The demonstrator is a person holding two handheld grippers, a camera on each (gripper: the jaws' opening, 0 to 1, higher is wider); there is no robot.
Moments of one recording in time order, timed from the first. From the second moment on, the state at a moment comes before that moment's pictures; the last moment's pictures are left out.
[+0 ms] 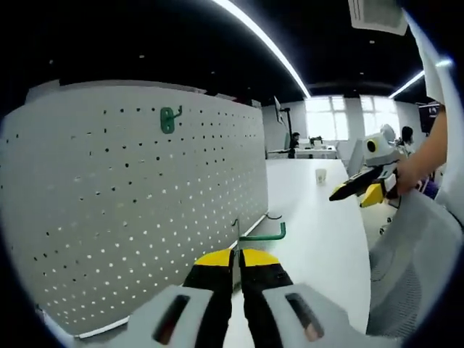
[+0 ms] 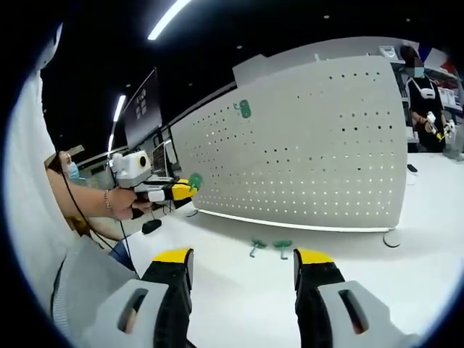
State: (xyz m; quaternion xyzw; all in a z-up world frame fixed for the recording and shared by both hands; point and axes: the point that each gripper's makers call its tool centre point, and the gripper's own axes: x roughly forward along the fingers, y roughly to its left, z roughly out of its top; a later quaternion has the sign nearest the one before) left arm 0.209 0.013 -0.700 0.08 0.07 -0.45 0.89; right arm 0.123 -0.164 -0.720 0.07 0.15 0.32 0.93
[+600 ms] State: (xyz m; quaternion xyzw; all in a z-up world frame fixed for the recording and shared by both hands) left arm 0.186 0.014 -0.678 0.02 0.02 -0.42 0.91; right arm 0.123 -0.162 -0.718 0.07 0.15 0.32 0.93
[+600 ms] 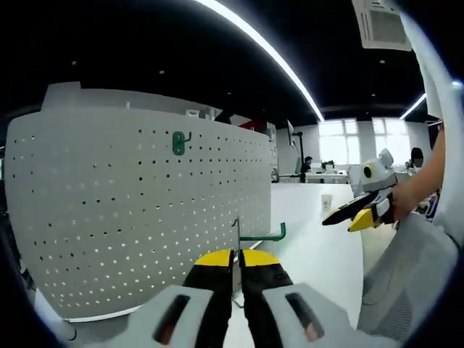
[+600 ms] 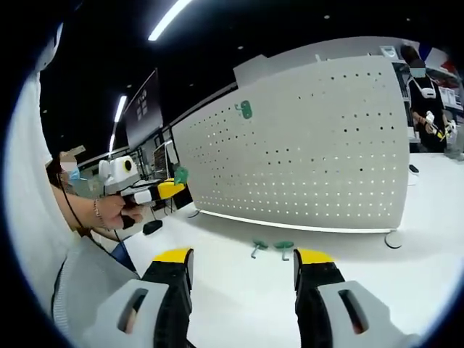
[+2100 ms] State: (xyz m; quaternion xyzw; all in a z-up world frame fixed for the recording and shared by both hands) left arm 0.187 -0.012 -0.664 -0.01 0.02 -0.41 0.91; right arm 0.157 -0.075 -0.653 0.15 0.04 0.40 0.90
